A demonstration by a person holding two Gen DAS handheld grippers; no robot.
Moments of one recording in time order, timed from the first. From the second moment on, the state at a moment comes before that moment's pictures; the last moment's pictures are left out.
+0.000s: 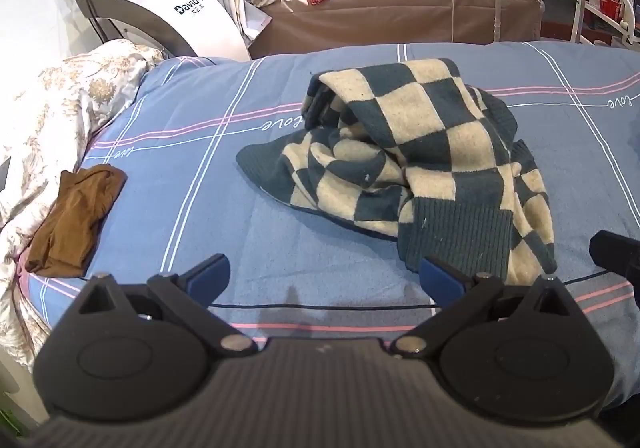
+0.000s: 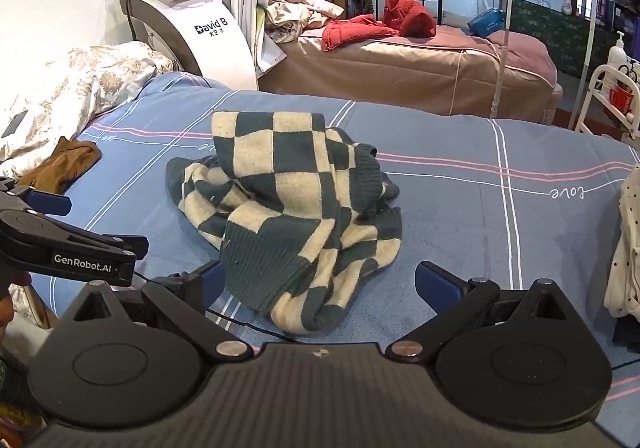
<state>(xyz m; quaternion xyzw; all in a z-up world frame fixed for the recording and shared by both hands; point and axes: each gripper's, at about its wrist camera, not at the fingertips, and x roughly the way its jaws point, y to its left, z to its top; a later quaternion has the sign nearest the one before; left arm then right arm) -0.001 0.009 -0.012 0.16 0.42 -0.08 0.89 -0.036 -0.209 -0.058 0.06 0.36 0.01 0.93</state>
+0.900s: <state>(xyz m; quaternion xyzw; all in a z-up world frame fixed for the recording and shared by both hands) 0.001 0.014 -0.019 0.16 0.43 -0.06 0.89 -0.035 -0.203 -0.062 0.05 0.36 0.01 0.93</state>
